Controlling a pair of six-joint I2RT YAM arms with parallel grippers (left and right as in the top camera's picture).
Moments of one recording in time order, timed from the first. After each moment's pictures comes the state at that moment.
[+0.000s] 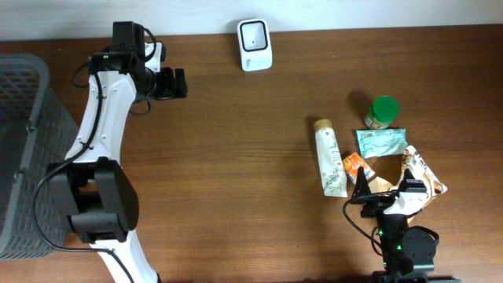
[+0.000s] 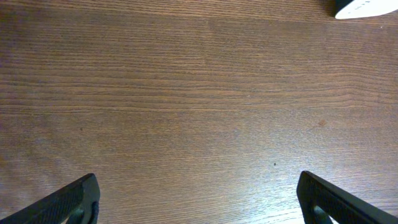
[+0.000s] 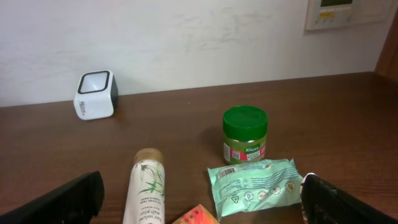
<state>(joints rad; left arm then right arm) 0.00 2.05 1.84 -0.94 0.16 -0.05 -0.02 0.01 0.01 -0.08 0.02 0.11</state>
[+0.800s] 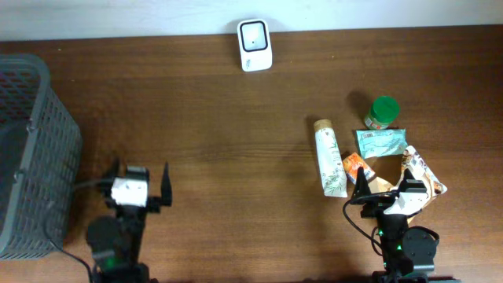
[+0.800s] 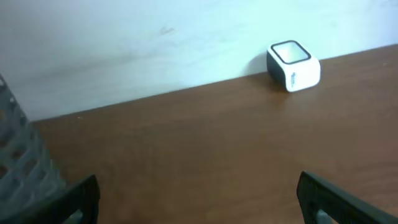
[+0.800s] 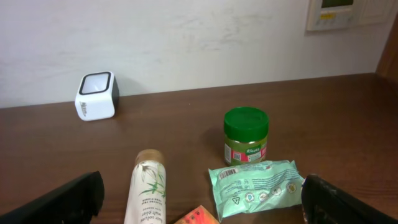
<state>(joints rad) 0.17 0.47 0.17 0.15 0.22 0.22 -0.02 0.01 0.01 -0.08 0.02 0.11</state>
